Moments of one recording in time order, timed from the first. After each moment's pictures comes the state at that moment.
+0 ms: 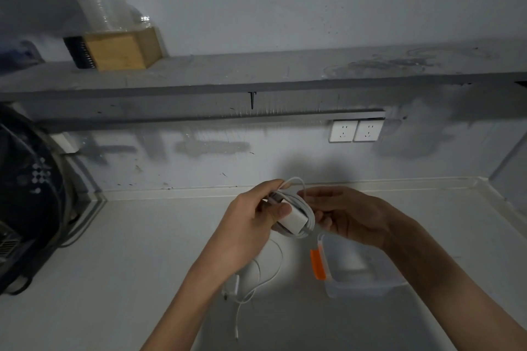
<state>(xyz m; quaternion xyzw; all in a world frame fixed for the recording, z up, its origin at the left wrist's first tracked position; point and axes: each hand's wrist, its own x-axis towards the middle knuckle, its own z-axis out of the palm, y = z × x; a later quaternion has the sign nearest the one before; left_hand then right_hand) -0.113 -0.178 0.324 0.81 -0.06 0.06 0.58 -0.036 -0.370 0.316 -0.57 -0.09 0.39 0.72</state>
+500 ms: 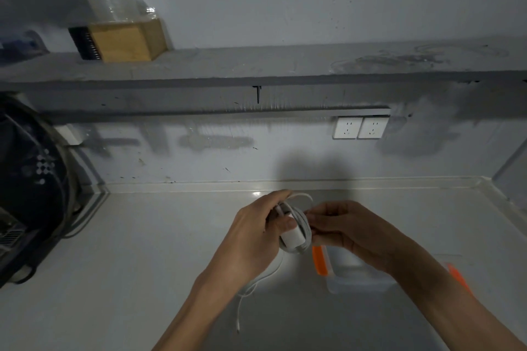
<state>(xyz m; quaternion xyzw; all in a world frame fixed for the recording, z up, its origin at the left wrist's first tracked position) -0.126 -0.179 0.304 0.87 -0.05 0.08 0.48 -0.071 -0.364 0.302 -0.65 -0.08 0.31 0.69</state>
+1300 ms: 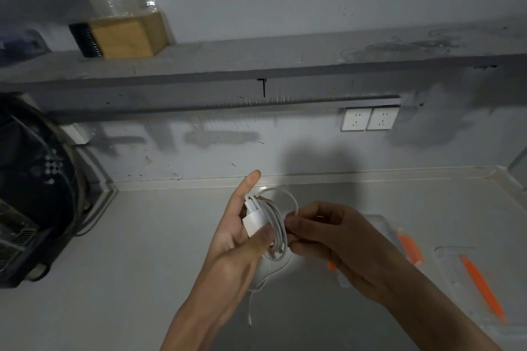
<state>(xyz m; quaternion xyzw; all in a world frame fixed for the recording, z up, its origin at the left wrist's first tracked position) -0.164 -0.159 0.303 0.57 -0.05 0.04 0.82 -0.117 -0.321 0.328 -0.57 -0.05 0.28 0.77</state>
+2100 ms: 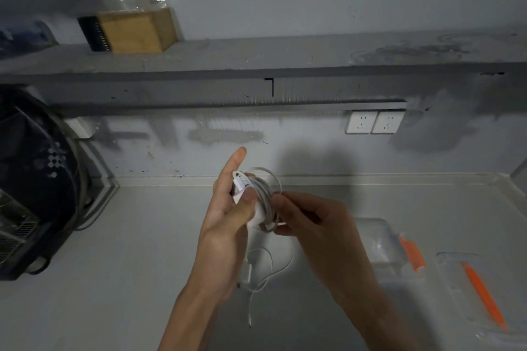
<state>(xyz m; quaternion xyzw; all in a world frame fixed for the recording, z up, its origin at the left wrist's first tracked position) -0.153 -0.147 0.322 0.59 -0.01 0.13 0.80 -0.129 -0.277 0.331 -0.70 -0.13 0.04 0.71</state>
